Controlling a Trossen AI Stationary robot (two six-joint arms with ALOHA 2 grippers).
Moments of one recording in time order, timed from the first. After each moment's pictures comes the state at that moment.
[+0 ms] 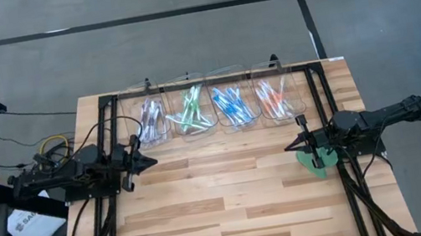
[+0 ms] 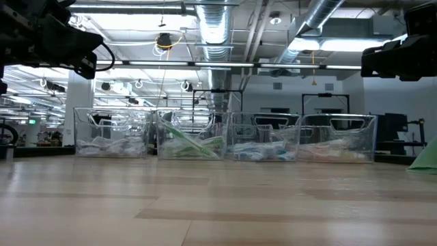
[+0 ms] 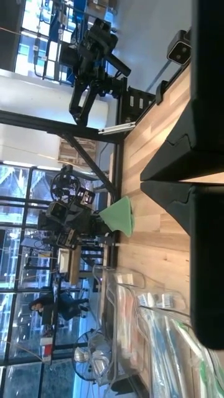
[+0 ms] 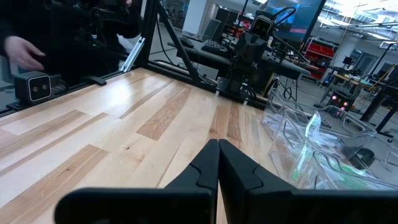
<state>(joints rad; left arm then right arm) 0.06 0.00 0.01 0.07 0.17 -0.11 0.17 0.08 0.01 -0.01 0.00 -0.30</state>
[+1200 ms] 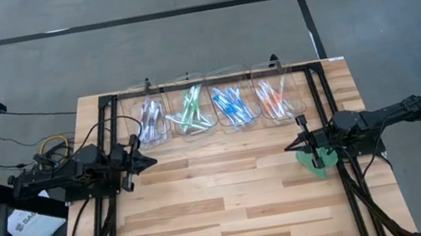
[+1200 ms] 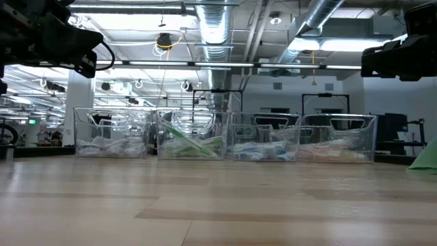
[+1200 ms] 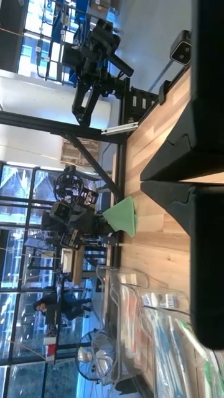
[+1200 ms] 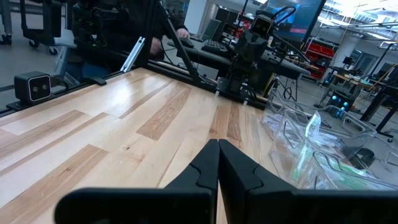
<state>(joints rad) 0.06 0.00 0.01 0.08 0.17 -0.11 0.17 0.08 0.01 -0.01 0.00 -0.30</state>
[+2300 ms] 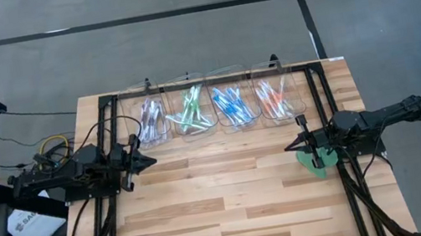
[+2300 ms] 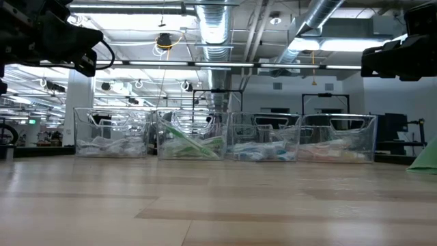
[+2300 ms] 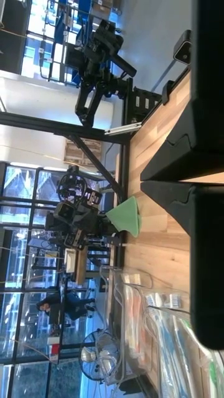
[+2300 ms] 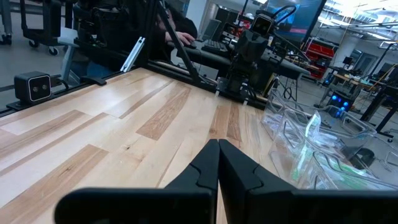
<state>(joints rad) 0.06 0.00 0.01 0.10 0.17 -0.11 0.17 0.08 0.01 -0.01 0.00 -0.30</state>
